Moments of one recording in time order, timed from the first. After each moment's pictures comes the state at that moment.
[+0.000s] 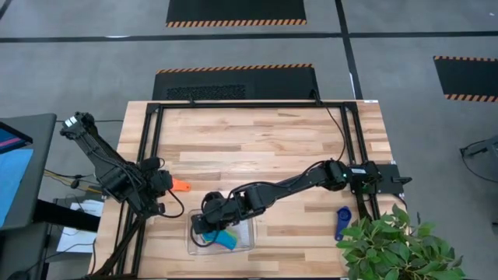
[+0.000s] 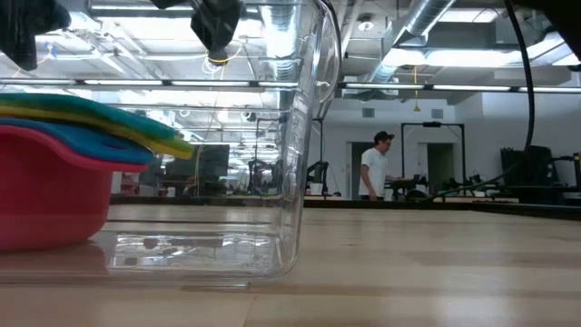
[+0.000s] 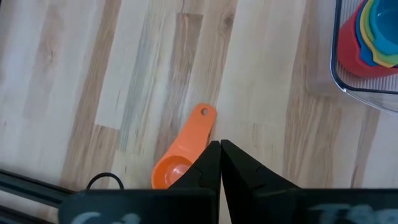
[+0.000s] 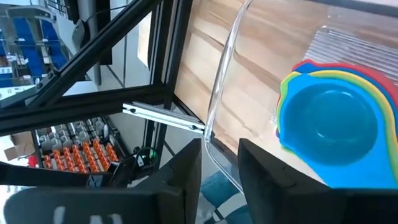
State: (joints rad) left arm -0.79 1.04 0.98 -1.38 -0.43 -0.96; right arm 0.31 2.41 2.30 -0.52 -0.06 1.54
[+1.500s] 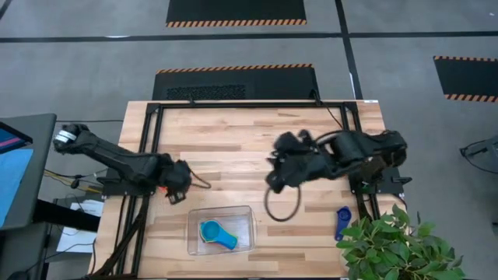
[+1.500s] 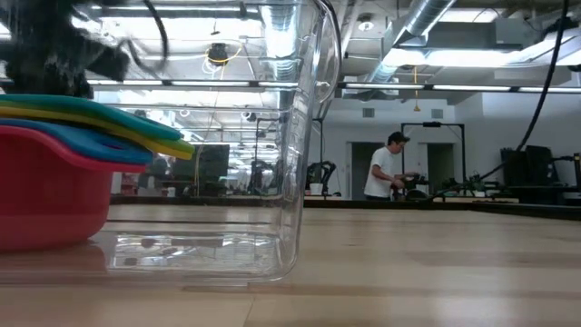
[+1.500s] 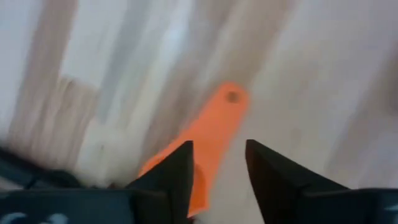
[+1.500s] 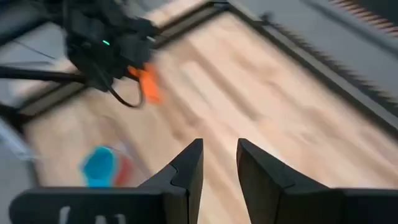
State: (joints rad) left arm -0.33 1.12 0.76 -1.14 -0.17 -0.75; right arm 0.33 1.81 2.30 -1.35 0.58 0.80
